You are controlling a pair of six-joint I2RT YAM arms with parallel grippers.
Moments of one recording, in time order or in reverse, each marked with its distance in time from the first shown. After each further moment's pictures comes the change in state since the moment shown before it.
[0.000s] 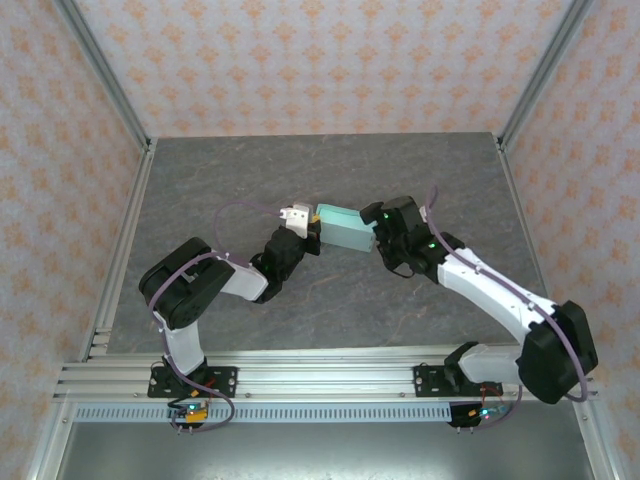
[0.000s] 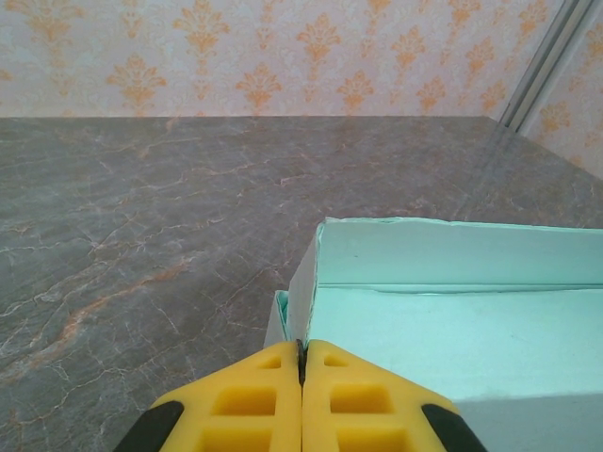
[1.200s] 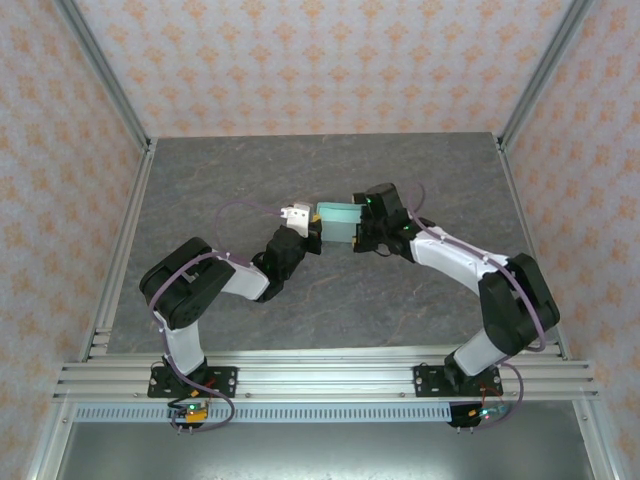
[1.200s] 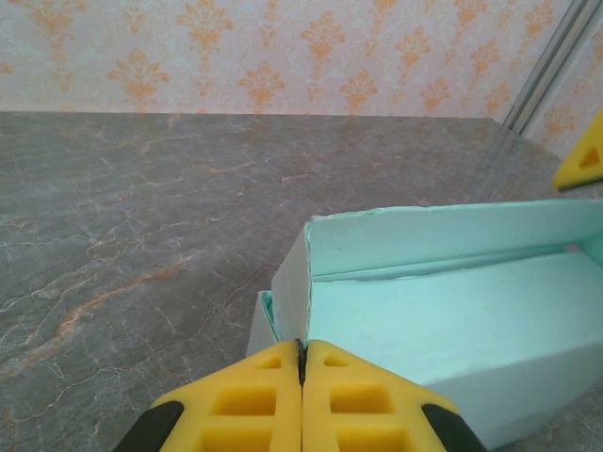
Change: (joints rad) left arm -0.006 0.002 0.015 -0.019 -0.015 -0.017; right arm -0.024 0.277 0.108 0.221 -0.092 0.401
